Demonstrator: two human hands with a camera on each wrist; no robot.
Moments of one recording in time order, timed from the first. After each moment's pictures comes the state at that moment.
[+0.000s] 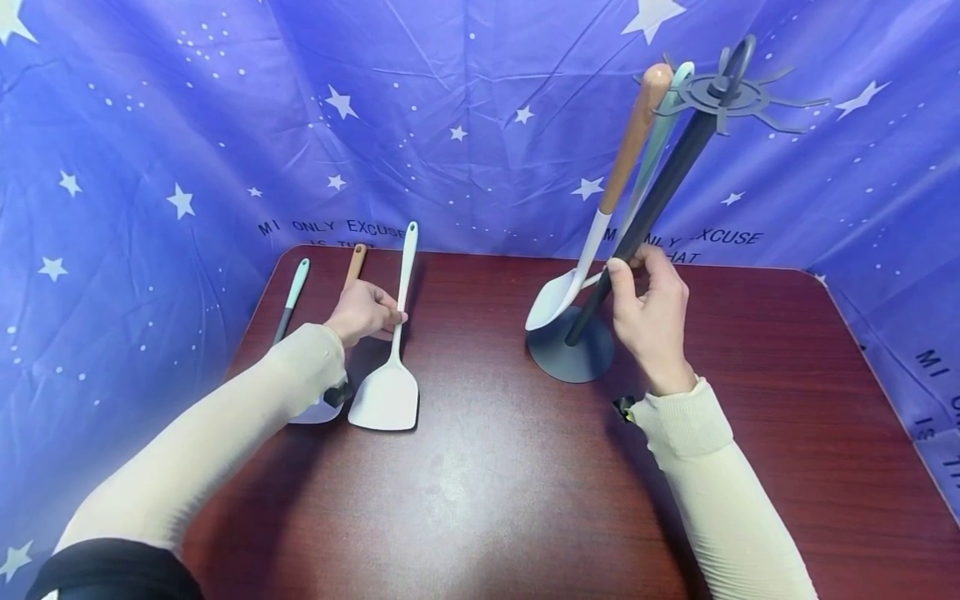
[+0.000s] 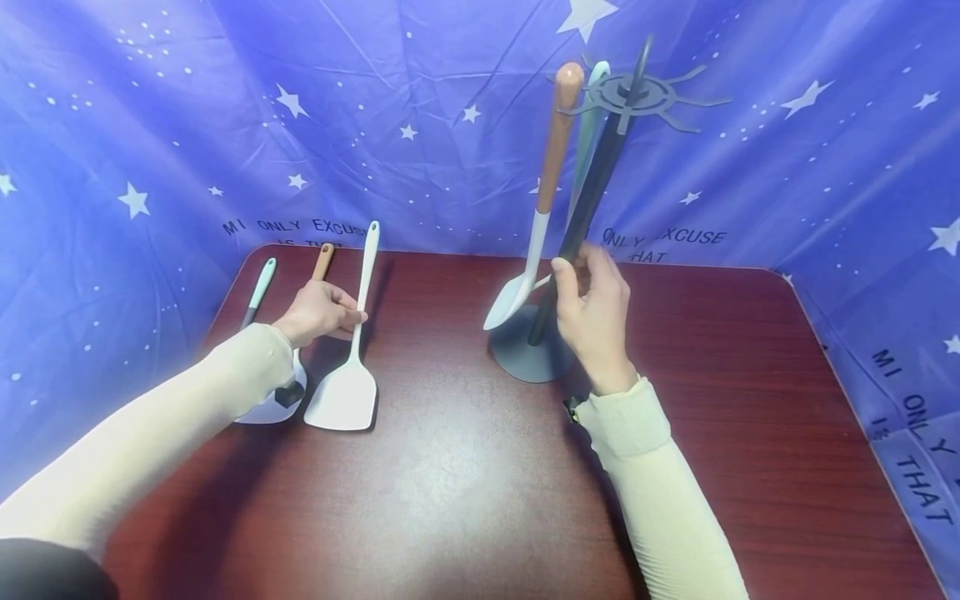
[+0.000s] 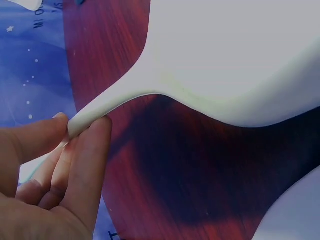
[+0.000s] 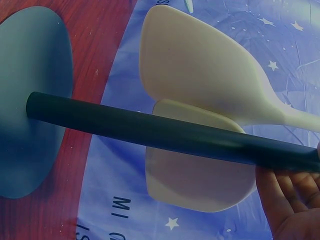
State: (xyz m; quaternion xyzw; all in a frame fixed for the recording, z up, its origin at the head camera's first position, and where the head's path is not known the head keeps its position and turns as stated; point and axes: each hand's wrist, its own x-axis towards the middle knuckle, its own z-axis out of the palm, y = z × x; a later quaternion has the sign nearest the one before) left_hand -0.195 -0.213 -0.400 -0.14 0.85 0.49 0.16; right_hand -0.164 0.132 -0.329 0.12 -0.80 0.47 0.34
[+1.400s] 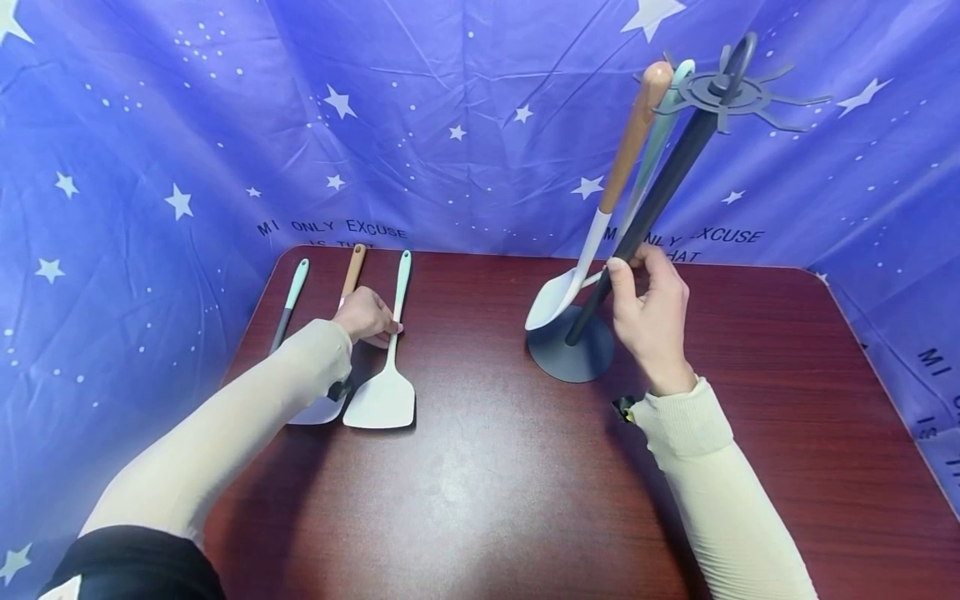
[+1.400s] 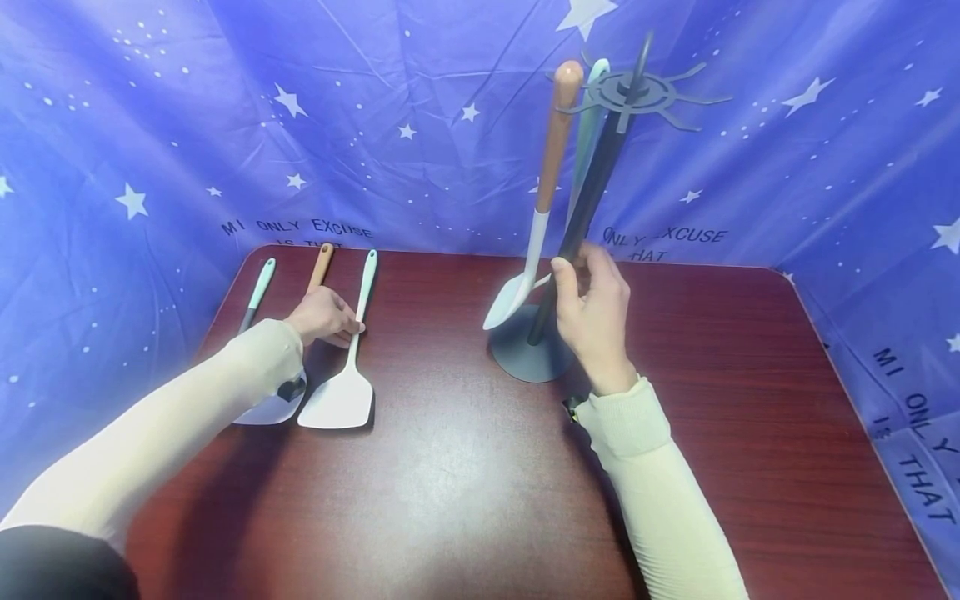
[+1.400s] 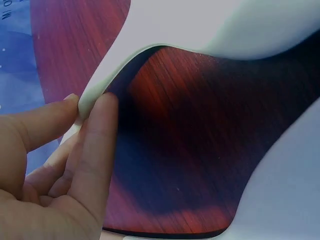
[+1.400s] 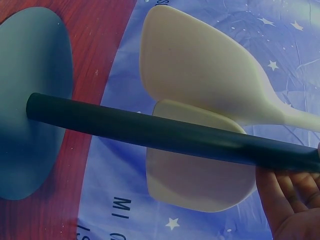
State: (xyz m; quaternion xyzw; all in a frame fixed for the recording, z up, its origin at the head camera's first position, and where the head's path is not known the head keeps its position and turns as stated) left_hand -0.208 -0.221 -0.420 -0.16 0.86 0.44 0.21; right_hand -0.186 0.148 -0.357 0.13 -0.81 0.46 0.34
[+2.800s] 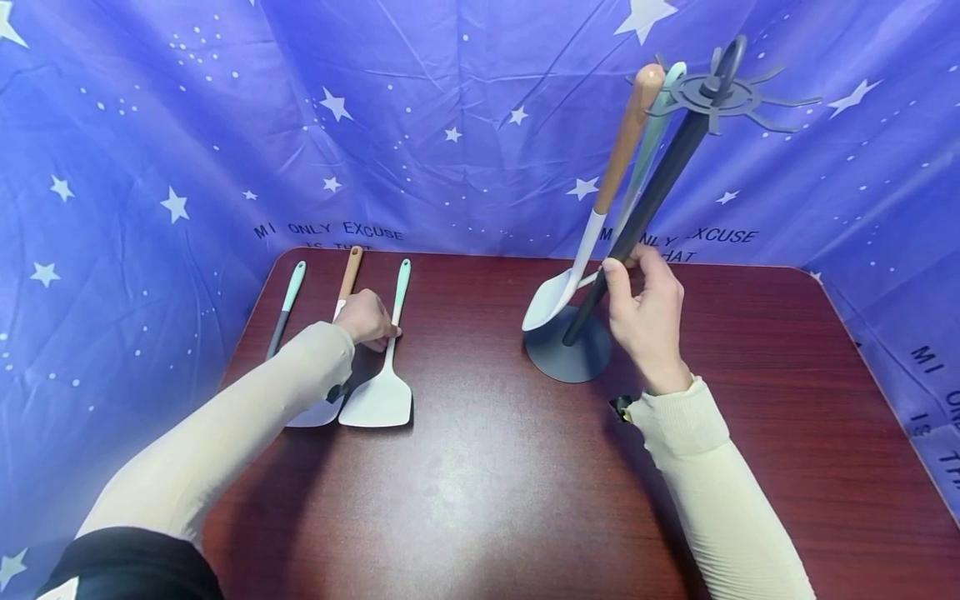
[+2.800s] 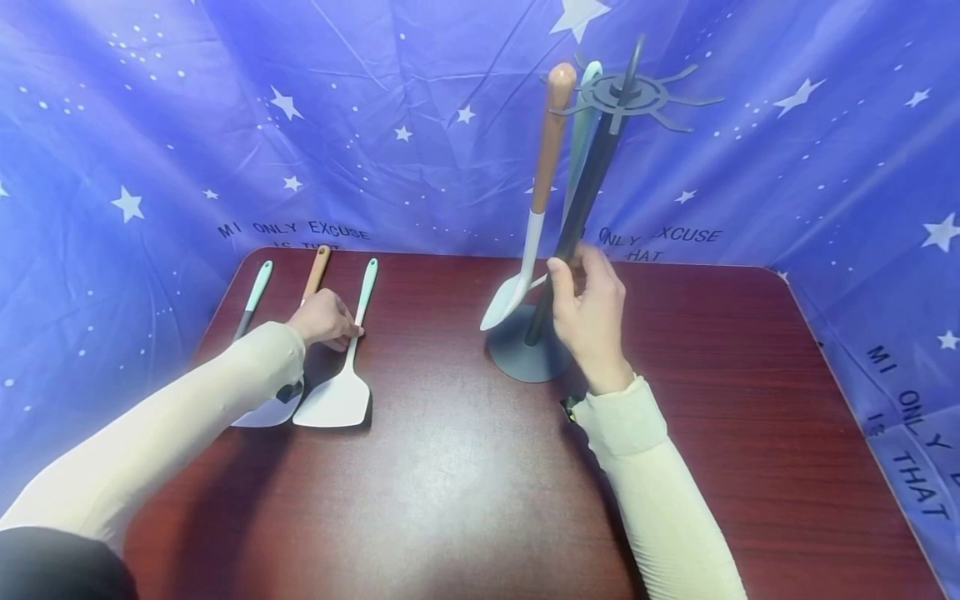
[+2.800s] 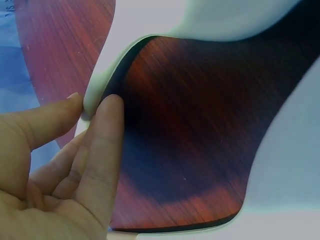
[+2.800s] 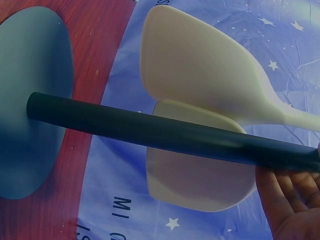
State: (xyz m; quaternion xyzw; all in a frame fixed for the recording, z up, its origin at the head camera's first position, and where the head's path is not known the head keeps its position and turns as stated) left_hand -0.208 -0.216 -0.417 -0.12 0.91 0.32 0.22; right_hand -0.165 0.133 -0.330 0.12 -0.80 0.48 0.33
